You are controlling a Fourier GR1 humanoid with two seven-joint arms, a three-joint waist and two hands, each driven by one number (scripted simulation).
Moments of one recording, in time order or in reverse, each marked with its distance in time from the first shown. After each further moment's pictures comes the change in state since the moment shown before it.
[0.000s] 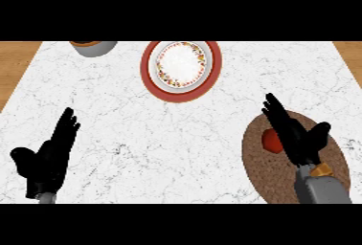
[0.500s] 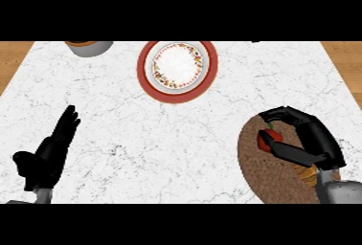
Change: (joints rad) left arm -0.032 0.019 0.028 0.124 -0.003 -0.149 -0.163; right arm 0.031 -0.106 0.015 -0.169 0.105 0.047 -0.104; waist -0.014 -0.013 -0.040
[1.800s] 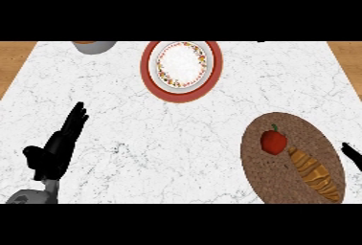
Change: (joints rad) left arm -0.067 -0.060 0.053 0.145 -0.036 -0.139 -0.089; right arm 0.522 -0.264 -0.165 -0.276 0.362 -0.022 -0.185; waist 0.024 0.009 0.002
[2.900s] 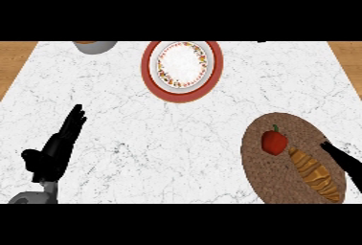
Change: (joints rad) left arm 0.017 -0.065 0.098 0.020 -0.087 -0.085 -0.015; right arm -0.146 0.044 0.033 0.114 0.286 0.215 0.237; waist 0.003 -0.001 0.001
